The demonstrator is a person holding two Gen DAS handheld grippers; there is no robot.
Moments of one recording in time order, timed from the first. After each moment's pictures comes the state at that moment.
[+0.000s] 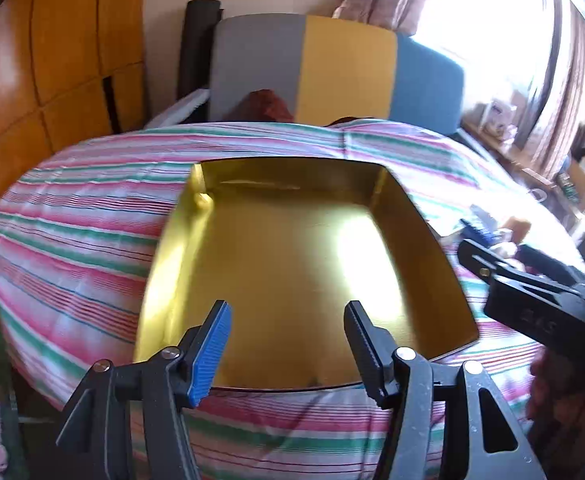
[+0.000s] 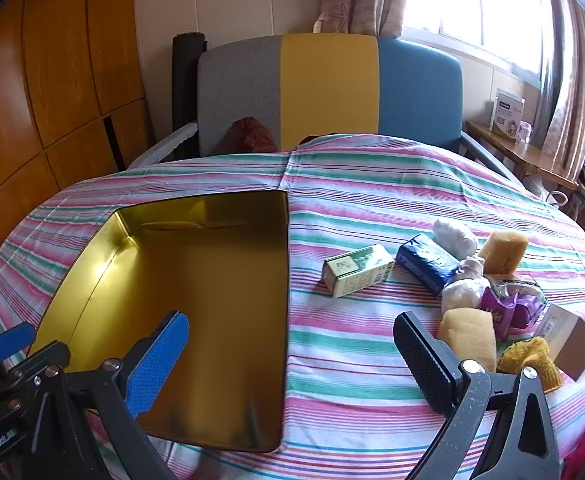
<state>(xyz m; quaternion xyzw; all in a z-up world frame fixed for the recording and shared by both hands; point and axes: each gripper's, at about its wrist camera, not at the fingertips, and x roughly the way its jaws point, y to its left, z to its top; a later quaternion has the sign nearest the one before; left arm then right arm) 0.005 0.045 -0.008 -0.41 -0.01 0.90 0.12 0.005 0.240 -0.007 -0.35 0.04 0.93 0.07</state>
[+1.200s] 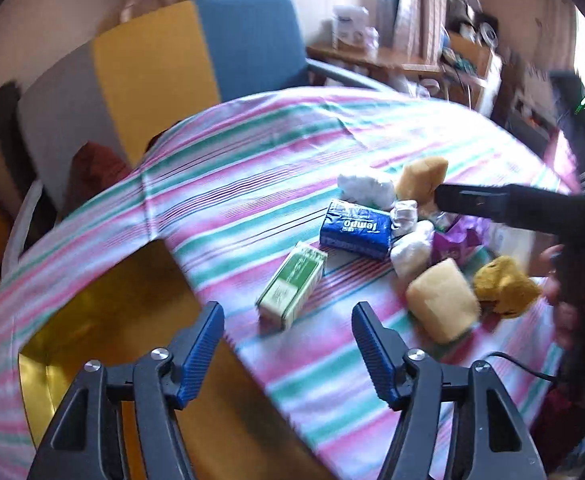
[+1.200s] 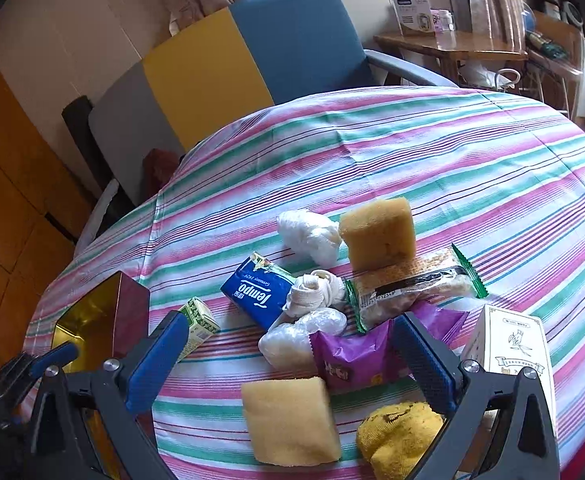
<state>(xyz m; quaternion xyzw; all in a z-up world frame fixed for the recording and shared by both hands) -0.085 0.269 -0.008 -0.41 0.21 0.83 0.32 -0.007 0.467 -0.017 -0.38 0.25 0.88 0.14</state>
